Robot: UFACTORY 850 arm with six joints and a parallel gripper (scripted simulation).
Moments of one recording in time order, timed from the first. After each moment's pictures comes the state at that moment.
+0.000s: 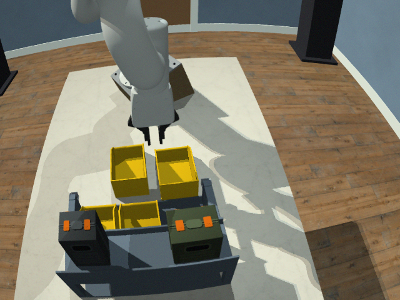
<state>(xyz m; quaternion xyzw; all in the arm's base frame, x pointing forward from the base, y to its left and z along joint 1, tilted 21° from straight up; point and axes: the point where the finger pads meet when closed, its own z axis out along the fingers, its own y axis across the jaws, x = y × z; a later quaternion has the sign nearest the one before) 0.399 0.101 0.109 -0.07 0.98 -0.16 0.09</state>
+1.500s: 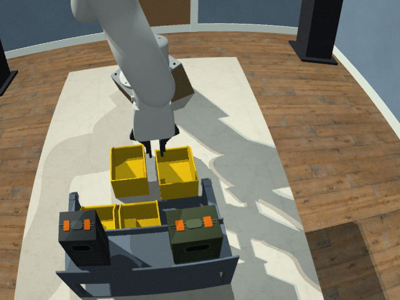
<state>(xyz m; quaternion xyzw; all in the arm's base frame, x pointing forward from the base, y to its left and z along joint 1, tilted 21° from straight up) 0.409 0.088 0.068 -0.07 0.98 -0.16 0.09</state>
